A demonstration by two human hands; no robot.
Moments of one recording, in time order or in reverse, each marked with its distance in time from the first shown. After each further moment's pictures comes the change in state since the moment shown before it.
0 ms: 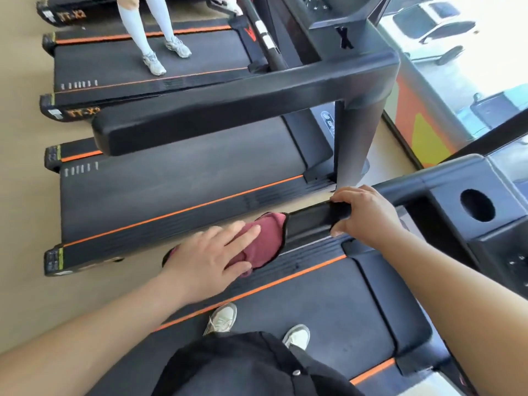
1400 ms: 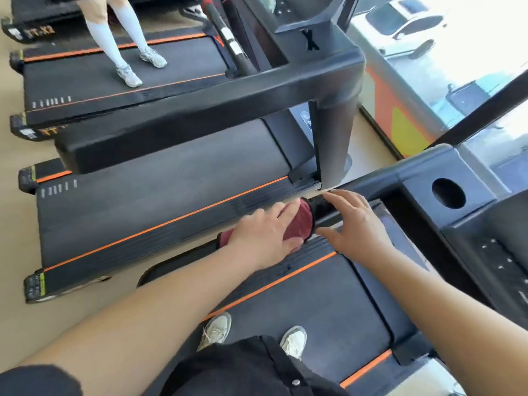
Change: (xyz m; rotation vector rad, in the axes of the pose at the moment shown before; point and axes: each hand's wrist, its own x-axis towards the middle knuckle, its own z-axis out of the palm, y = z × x) left_hand 0.137 0.089 -0.005 -0.059 -0.250 -0.101; right_hand -0.042 0.012 0.011 0.161 0.194 0.047
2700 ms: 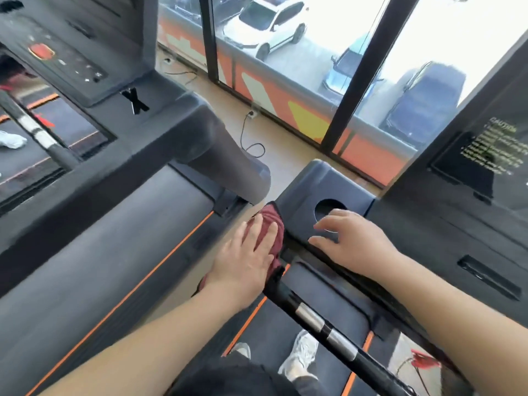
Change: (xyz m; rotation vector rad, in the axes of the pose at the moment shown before) left_hand 0.181 0.123 0.010 0.125 -0.018 0.358; right_hand 0.014 0.158 -0.135 -0.047 -0.045 0.413
